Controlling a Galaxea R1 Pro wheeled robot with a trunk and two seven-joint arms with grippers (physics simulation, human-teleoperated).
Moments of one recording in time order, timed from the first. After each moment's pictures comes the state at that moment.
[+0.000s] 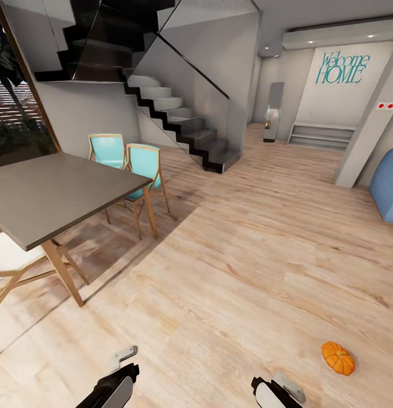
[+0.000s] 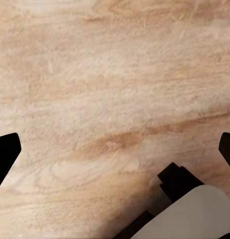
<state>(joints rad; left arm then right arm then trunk) -0.39 0.04 -0.45 -0.63 0.82 0.18 0.63 -0.41 0.02 0.41 -0.46 -1.02 0.05 -0.62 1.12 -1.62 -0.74</state>
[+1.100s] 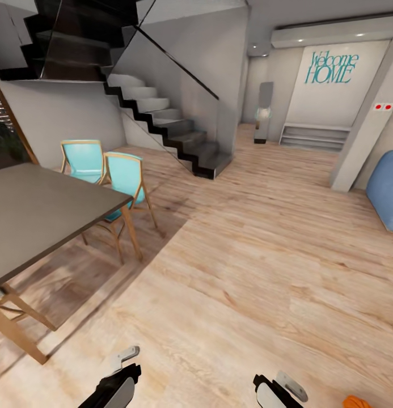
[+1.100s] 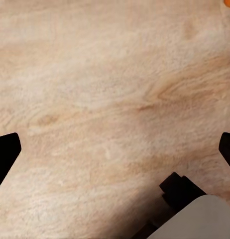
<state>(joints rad) -0.39 0.04 -0.47 -0.63 0.82 0.18 0.63 -0.41 0.01 0.41 -0.46 -1.02 0.00 -0.62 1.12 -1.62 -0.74</state>
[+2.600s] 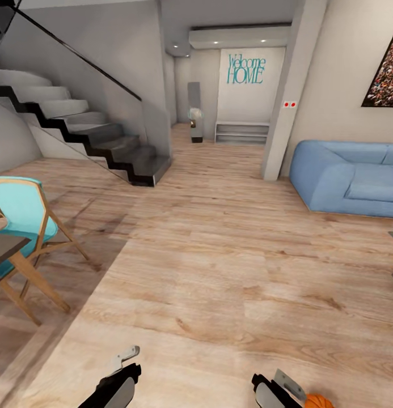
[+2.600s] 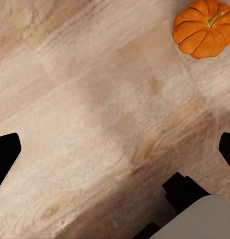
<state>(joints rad) -0.39 0.04 -0.47 -0.63 0.82 0.17 0.63 -0.41 0.02 0.41 -0.46 -1.01 0.00 -0.61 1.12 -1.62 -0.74</state>
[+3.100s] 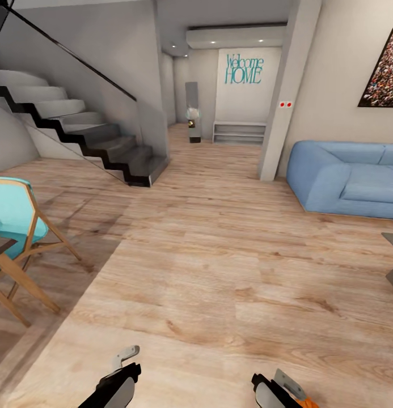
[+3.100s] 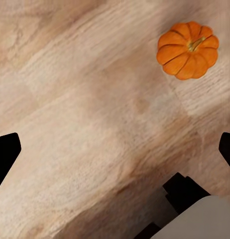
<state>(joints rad) -0.39 0.04 -0.47 -0.63 0.82 0.16 0.63 -0.41 0.02 0.41 -0.46 -1.01 0.00 -0.61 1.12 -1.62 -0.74</state>
